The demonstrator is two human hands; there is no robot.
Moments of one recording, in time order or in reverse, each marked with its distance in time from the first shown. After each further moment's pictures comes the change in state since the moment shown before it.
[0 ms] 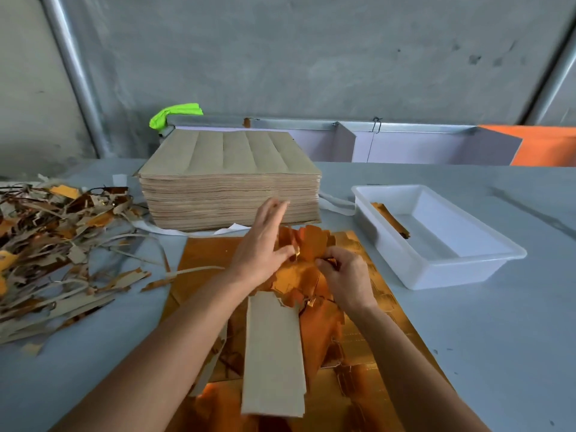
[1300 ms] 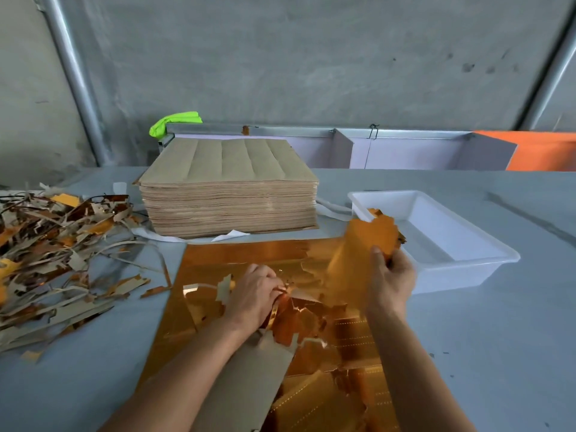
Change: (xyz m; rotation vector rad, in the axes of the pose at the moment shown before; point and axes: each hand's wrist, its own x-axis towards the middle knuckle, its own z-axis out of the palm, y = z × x) left_hand -0.044 -0.032 0.036 0.260 -0.081 -0.014; right_hand -0.003 -0.003 -0.034 0.442 0.512 0.373
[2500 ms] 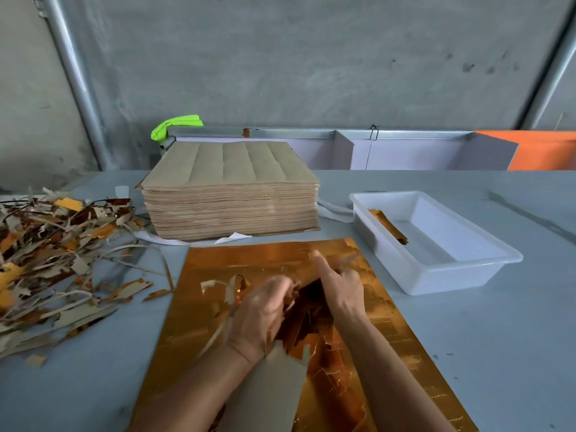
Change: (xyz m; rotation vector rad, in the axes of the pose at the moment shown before) left_hand -0.028 0.021 -0.002 -0.126 0.380 0.343; right_hand -0.028 0.006 0.033 -0.348 -0.398 0.140
